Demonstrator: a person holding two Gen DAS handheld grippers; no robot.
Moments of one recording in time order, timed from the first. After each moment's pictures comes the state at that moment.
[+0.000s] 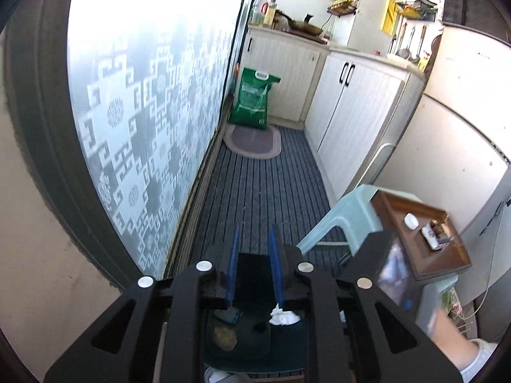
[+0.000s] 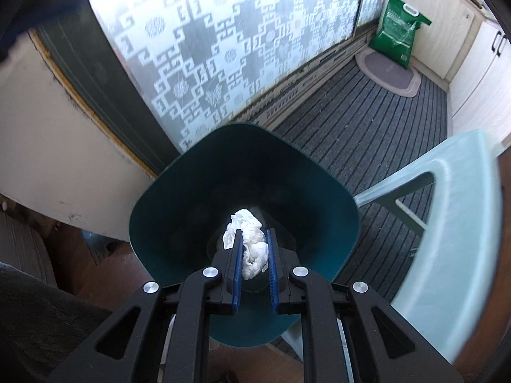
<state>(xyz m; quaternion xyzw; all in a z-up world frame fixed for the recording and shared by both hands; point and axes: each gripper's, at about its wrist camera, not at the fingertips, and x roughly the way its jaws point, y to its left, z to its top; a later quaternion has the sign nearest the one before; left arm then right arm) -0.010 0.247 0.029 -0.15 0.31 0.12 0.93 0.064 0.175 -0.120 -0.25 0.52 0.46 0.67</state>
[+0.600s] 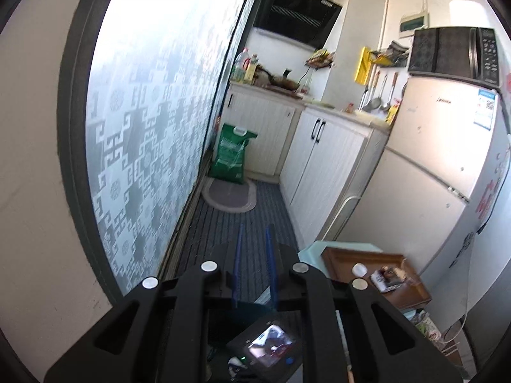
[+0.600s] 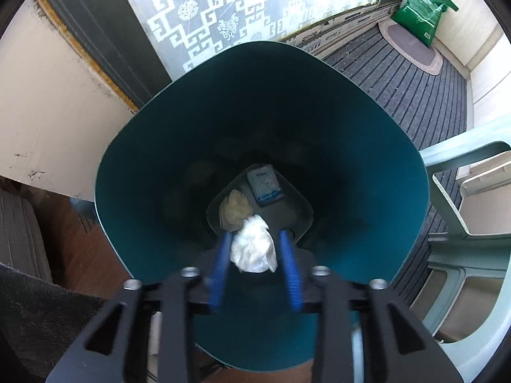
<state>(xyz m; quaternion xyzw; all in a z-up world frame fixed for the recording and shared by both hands) -0.051 0.218 0.100 -0.15 0.19 0.09 0.97 0.034 0.195 -0.187 -0.30 0.56 0.45 0.62</state>
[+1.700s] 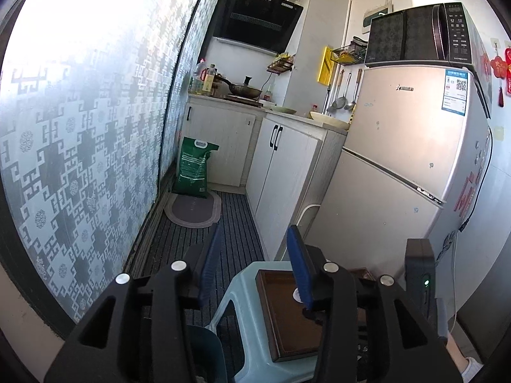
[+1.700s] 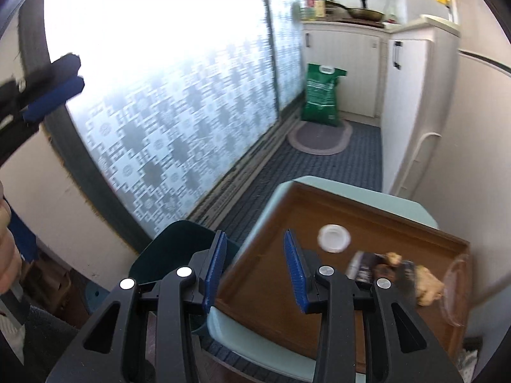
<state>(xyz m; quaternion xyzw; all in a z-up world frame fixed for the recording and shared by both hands) 0.020 0.120 0.122 -0.12 0.17 0.03 0.98 0.145 -0.028 0.027 -0.07 0.39 0.41 0.82</state>
